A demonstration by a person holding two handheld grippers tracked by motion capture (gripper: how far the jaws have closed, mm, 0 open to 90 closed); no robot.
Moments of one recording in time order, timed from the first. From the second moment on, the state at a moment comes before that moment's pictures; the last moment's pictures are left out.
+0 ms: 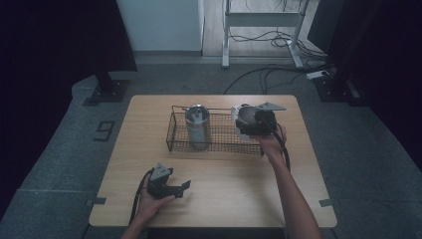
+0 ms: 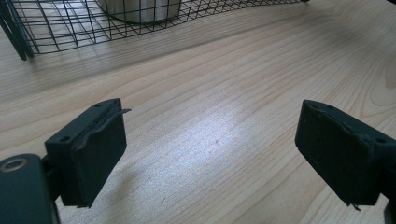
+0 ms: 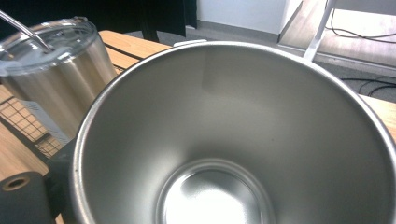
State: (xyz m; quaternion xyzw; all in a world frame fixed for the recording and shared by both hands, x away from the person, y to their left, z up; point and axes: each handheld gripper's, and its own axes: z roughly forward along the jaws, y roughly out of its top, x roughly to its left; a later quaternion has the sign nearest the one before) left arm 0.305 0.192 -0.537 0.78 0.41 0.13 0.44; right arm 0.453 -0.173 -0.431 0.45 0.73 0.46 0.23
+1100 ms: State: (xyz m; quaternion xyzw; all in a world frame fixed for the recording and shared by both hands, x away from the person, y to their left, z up) left arm 0.305 0.193 -0.538 0.79 0.41 0.13 0.44; right arm 0.473 -0.171 -0.471 0.47 0.74 0.43 0.22
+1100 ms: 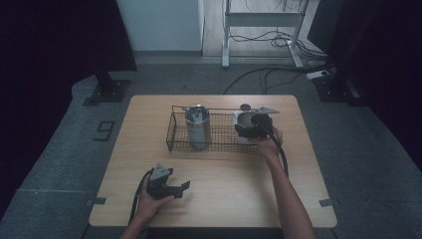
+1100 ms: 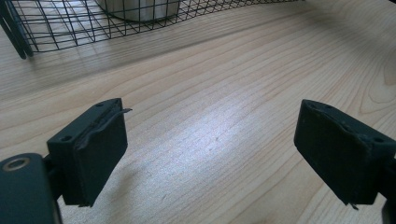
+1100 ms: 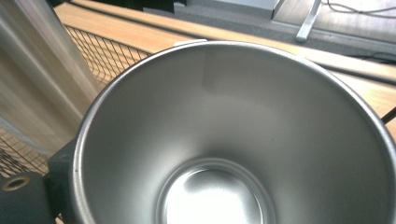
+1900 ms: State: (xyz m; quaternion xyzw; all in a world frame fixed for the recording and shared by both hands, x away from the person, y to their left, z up) left arm 0.305 0.194 -0.538 0.79 0.41 0.13 0.44; right arm 0.474 -0.167 -0.487 0.47 0.76 0.39 0.23
